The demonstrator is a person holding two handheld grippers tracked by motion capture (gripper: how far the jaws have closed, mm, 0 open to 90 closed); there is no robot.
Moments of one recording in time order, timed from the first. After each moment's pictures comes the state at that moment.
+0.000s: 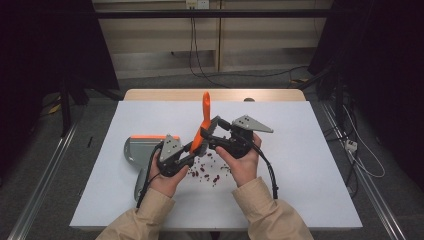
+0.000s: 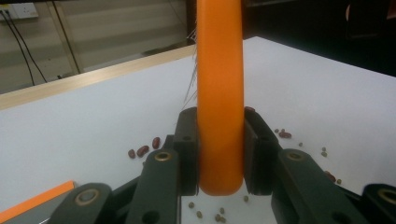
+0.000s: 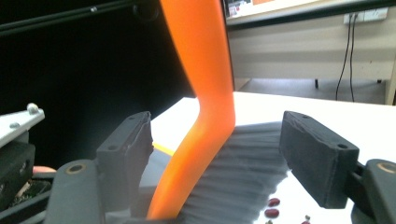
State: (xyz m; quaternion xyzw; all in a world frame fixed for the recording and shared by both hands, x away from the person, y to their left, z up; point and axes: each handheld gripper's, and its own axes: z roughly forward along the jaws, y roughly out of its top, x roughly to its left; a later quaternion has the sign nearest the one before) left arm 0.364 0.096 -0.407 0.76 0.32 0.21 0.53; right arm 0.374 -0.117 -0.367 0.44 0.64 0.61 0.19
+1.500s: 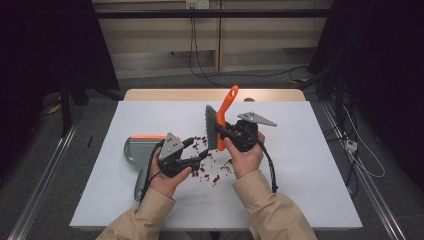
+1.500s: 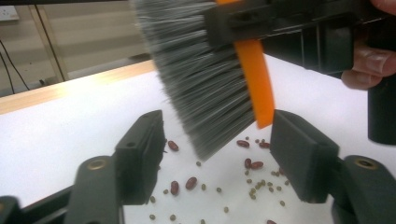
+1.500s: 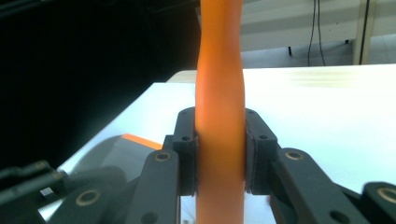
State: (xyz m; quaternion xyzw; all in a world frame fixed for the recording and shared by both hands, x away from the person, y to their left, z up) left arm 0.362 0.094 -0.394 0.76 0.30 0.18 0.55; right arm 0.389 -0.138 -0.371 0.51 0.63 0.56 0.17
